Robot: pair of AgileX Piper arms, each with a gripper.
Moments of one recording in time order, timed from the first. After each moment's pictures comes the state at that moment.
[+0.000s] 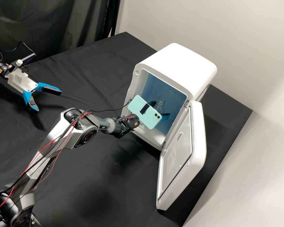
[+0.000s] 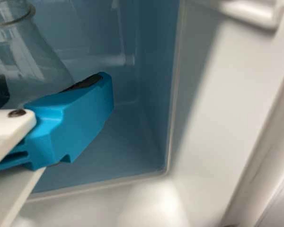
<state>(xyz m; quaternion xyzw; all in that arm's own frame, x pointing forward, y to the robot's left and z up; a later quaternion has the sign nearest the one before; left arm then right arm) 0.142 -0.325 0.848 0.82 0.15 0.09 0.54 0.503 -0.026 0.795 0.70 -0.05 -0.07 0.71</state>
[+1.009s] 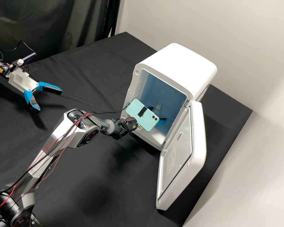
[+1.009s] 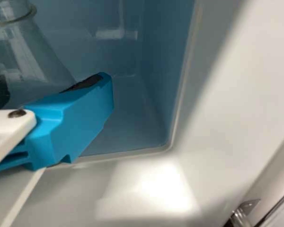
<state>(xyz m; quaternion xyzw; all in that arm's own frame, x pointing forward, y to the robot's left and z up) 0.142 -0.323 0.851 0.82 0.15 0.10 0.54 0.508 -0.039 0.769 0.68 -0.05 -0.10 0.73</state>
